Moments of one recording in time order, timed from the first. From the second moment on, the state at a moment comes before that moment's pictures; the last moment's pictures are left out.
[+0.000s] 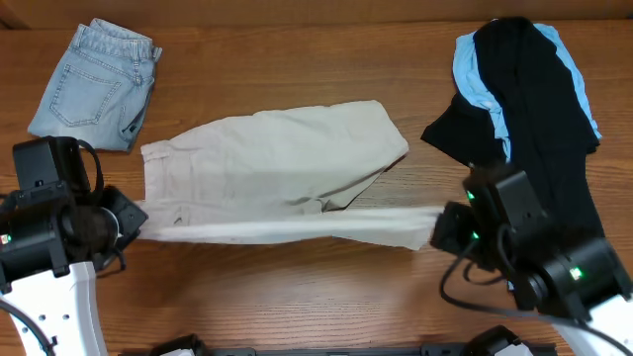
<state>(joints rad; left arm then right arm) 0.30 1.16 1.42 -1.49 -0.05 -0.57 0.46 1.03 1.24 -1.29 0.02 0.75</state>
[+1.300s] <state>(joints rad) 0.23 1.76 1.23 -0.40 -0.04 -0.50 0.26 1.89 1.24 -0.12 0.19 0.41</state>
